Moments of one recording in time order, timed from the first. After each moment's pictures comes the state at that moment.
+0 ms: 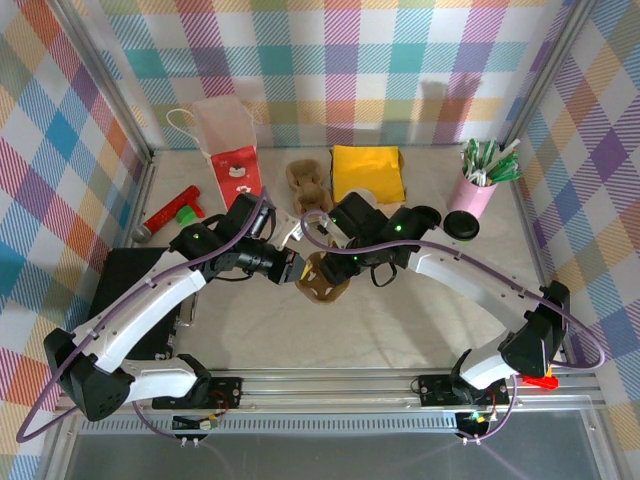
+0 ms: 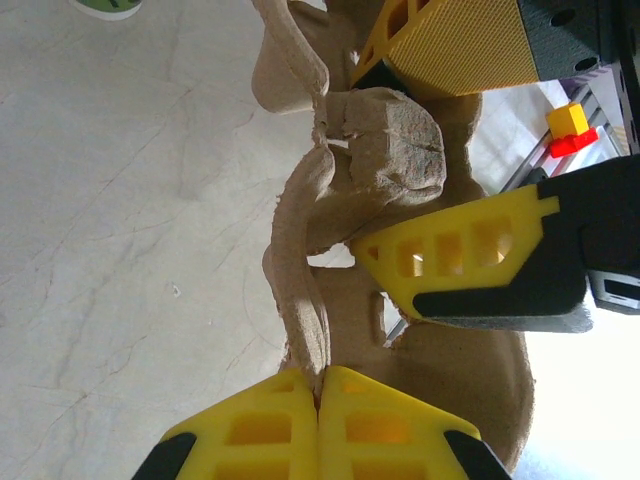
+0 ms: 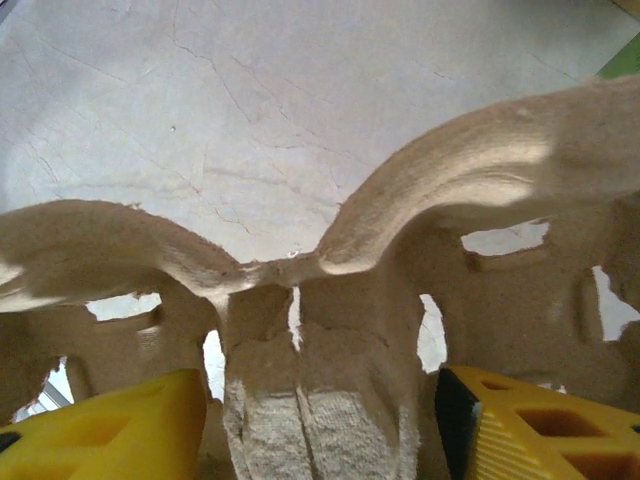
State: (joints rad) left arm -0.67 1.23 1.24 -0.92 0.43 -0.21; right arm 0.91 1.49 1.47 -1.05 -0.01 0.19
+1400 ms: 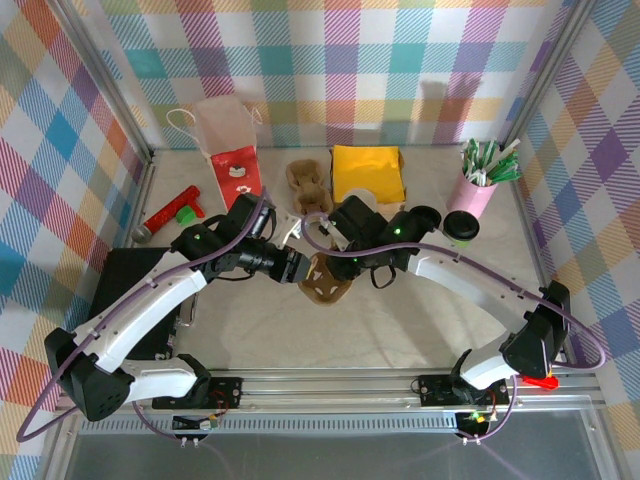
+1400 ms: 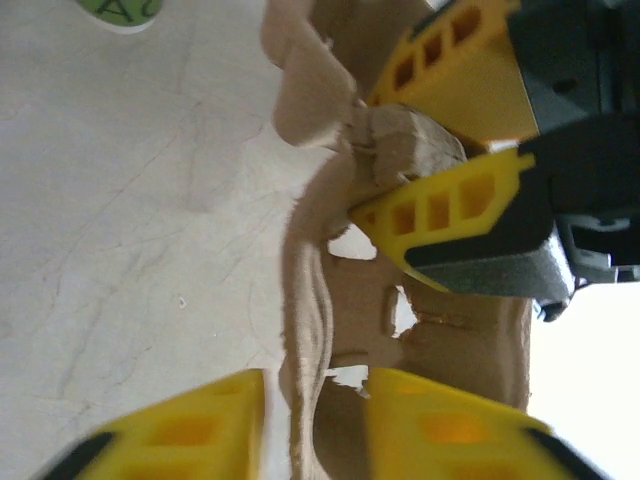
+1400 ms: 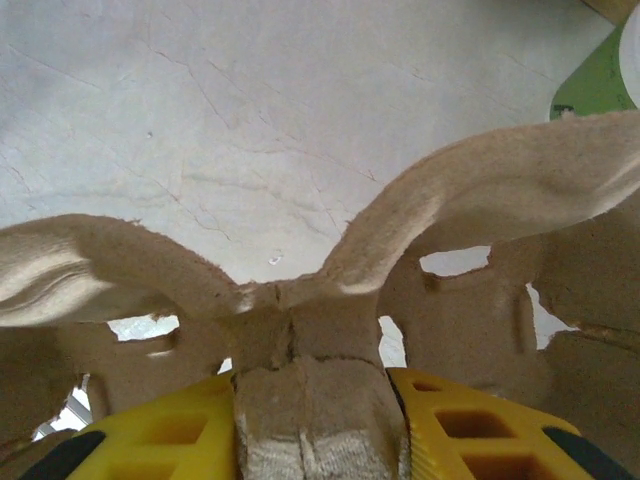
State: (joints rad) left arm -0.67 1.22 1.23 -0.89 0.40 -0.24; right arm 0.92 1.47 1.43 -1.02 0.04 0.20
